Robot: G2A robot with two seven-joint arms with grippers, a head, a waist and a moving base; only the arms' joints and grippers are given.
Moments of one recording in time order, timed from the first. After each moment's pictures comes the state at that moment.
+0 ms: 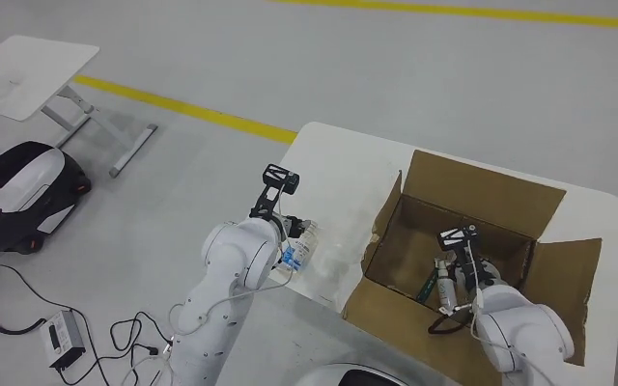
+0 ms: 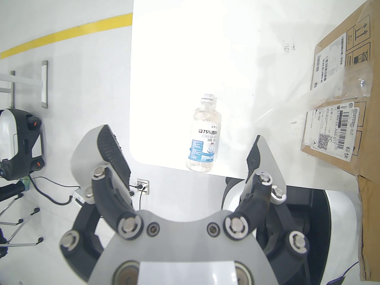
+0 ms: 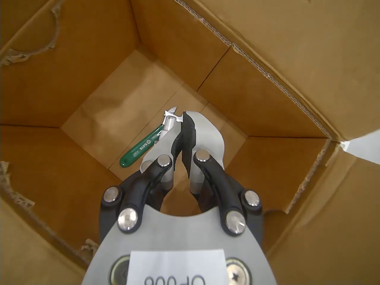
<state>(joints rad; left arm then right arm) 1.27 -1.34 -1.50 -2.09 1.51 -0.02 -1.32 -1.21 -1.30 1.16 -1.87 -1.51 -0.04 0.99</state>
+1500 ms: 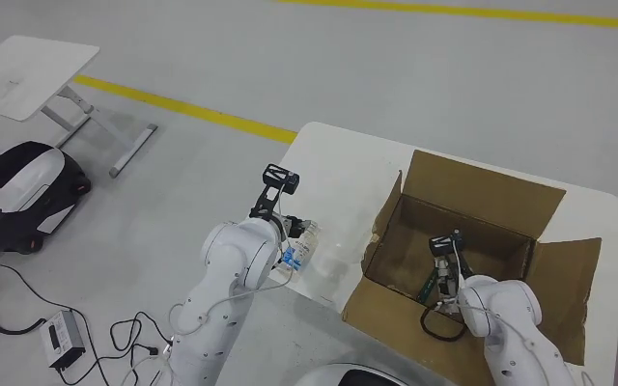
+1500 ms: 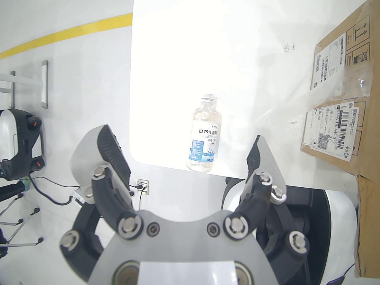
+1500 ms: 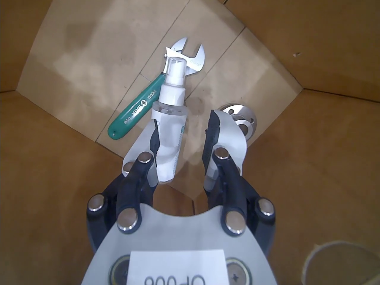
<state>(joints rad) 1.27 -1.34 -1.50 -2.09 1.51 -0.02 -1.32 -1.07 -1.34 1.08 -1.60 -1.44 0.05 1.28</state>
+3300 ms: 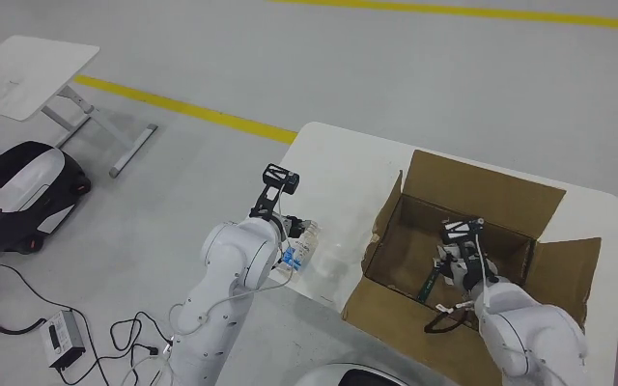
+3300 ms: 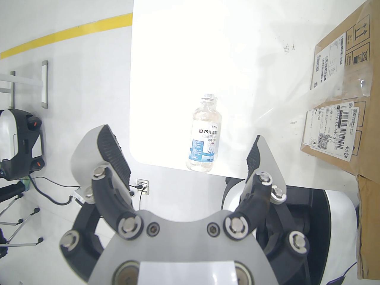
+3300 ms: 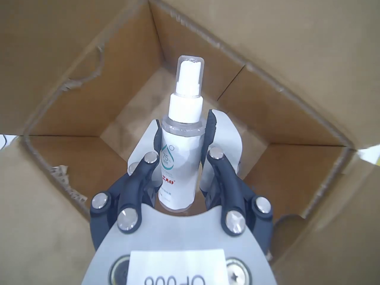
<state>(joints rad) 1.27 -1.34 -1.50 -2.09 1.51 -0.02 -1.32 -1.27 -1.33 1.22 -2.01 -1.41 -0.05 0.97</state>
